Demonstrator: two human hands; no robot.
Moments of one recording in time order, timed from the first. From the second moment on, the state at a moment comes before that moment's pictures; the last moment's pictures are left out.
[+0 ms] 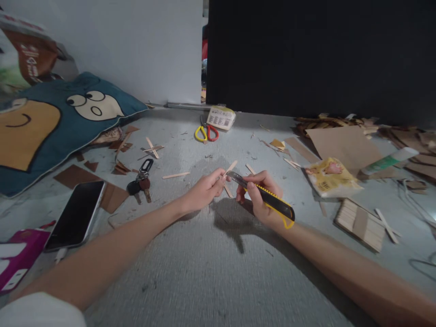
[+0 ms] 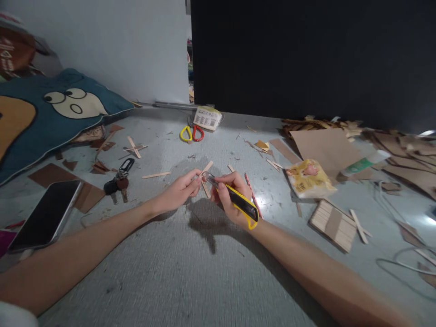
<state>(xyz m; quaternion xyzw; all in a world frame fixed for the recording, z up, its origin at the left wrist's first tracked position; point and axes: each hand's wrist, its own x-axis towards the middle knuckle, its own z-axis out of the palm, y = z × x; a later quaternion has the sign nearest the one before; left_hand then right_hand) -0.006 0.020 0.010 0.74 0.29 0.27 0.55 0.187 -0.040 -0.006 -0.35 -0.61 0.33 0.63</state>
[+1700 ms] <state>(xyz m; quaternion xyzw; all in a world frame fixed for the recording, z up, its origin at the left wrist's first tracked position) -0.005 0.024 0.005 0.72 0.29 0.28 0.56 0.200 -0.031 -0.011 -0.40 -0.60 0.24 0.65</state>
